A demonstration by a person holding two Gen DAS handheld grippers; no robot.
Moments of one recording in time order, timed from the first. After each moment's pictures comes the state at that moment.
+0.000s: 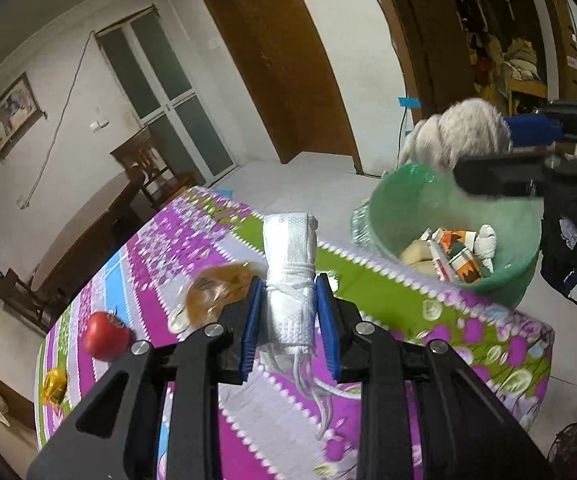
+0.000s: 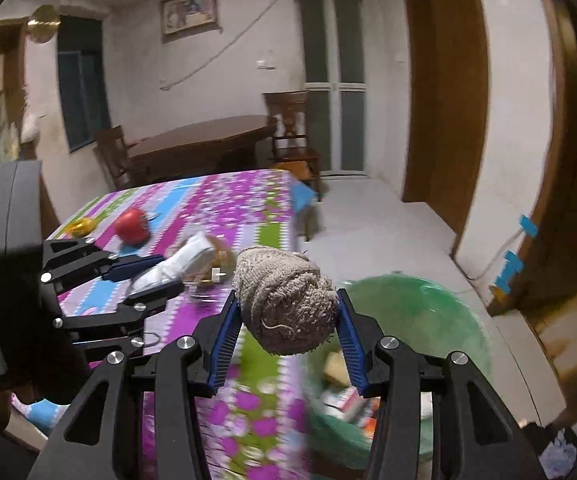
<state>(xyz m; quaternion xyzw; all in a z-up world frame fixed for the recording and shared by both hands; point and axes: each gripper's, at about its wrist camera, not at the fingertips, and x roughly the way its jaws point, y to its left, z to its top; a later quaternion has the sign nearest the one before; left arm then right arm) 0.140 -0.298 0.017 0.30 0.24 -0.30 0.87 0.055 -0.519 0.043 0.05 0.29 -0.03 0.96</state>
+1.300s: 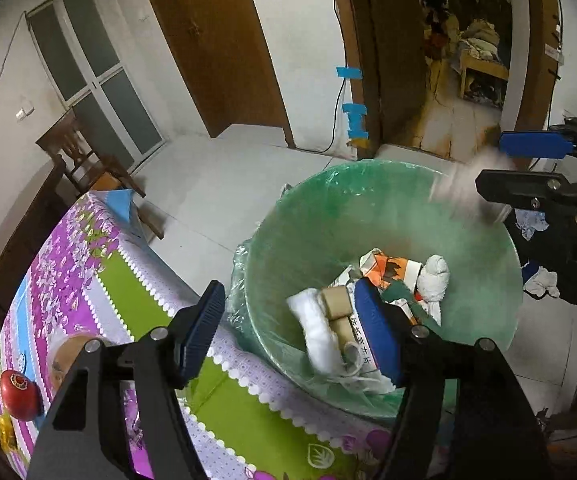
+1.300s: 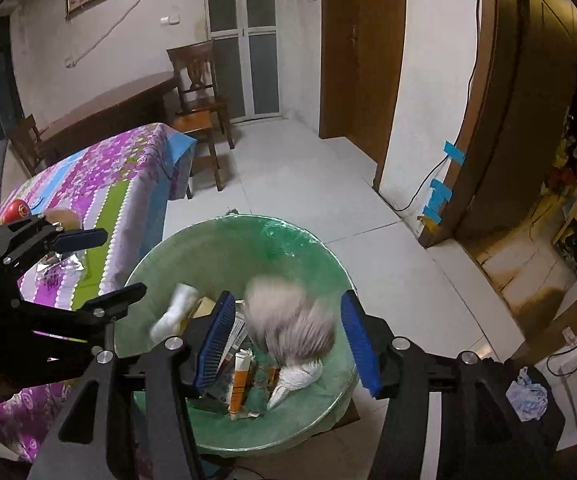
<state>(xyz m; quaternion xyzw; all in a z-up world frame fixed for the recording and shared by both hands) 0.172 -0.435 -0.029 0.30 0.33 -0.38 0.81 0.090 -0.667 -0.025 0.09 0.39 -0.16 0.90</state>
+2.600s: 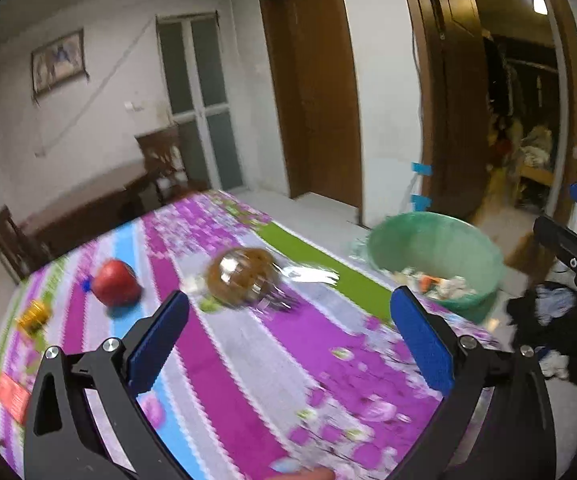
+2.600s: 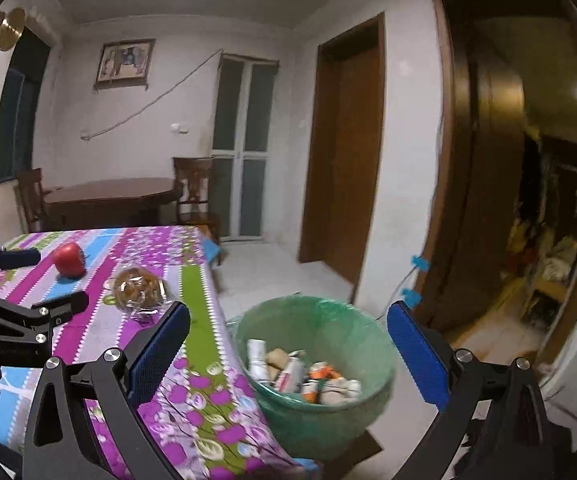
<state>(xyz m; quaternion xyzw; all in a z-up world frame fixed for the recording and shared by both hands) 0.094 -0.206 0.036 0.14 0.23 -0.30 0.91 -0.039 -0.446 0.020 -0.01 0.15 -0.24 0.96</state>
